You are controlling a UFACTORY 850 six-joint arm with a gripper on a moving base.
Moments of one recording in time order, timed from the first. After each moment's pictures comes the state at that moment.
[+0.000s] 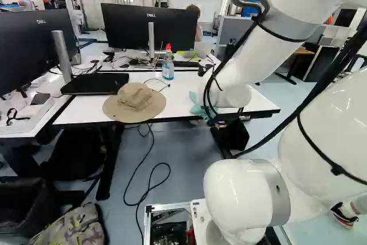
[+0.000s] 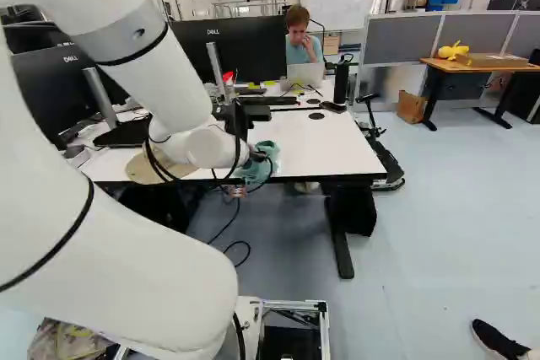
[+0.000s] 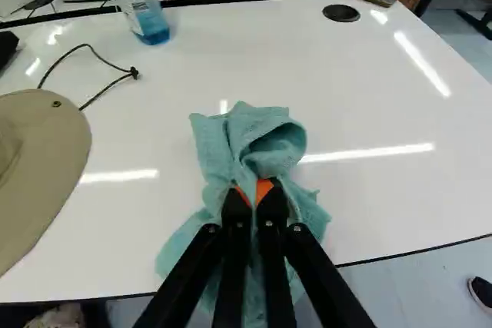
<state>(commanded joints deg) -5.8 11.3 -16.3 0.0 23.8 0.0</state>
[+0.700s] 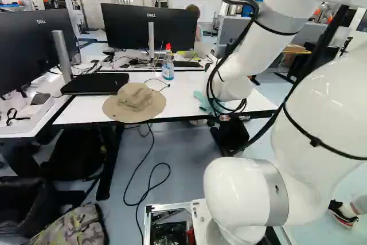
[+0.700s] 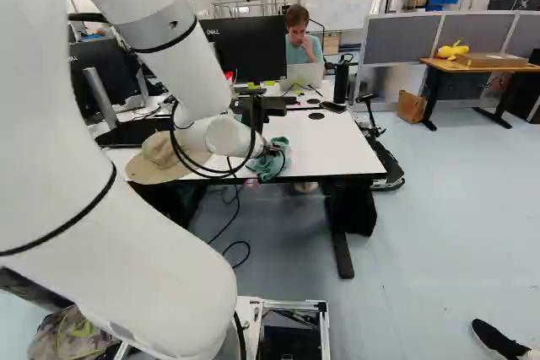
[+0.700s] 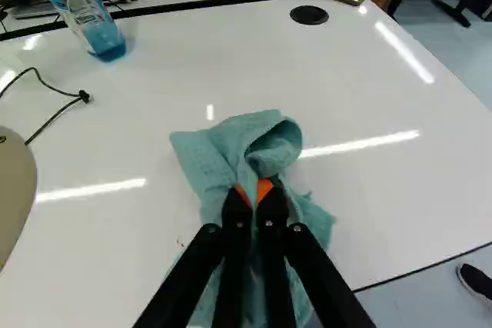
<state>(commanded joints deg) -9.3 3.6 -23.4 0.0 23.8 0.0</state>
